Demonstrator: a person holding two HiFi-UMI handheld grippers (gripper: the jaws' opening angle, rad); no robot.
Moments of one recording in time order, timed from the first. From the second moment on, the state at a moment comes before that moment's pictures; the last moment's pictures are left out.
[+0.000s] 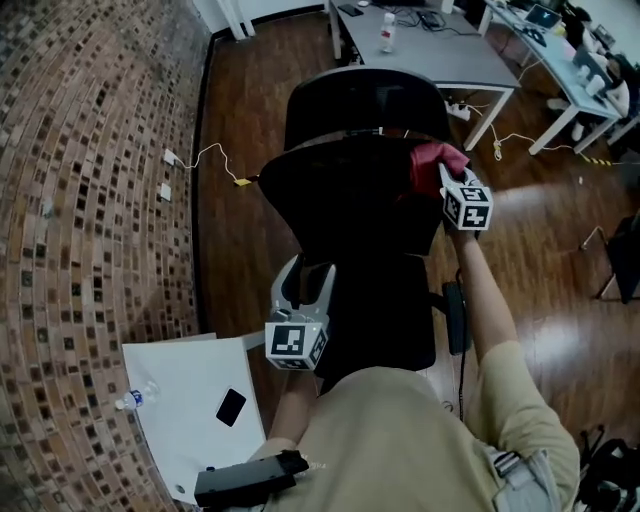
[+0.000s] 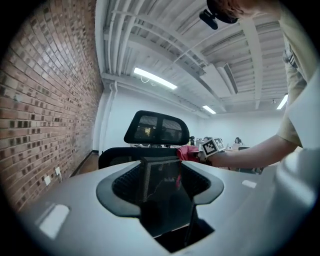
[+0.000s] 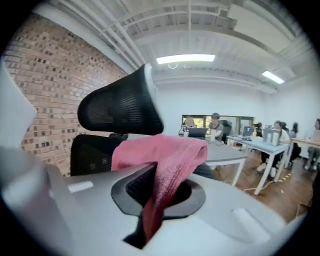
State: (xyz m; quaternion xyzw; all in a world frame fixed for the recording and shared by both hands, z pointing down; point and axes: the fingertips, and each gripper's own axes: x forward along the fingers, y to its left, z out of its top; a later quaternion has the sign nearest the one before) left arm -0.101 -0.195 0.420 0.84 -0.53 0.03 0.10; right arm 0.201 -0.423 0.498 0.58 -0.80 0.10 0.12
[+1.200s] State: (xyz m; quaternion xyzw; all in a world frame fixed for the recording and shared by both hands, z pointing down) left arm -0.149 -0.189 0.440 0.82 -0.57 0.03 0.12; right arm 0.116 -0.422 0.523 0.50 -0.85 0.12 0.10
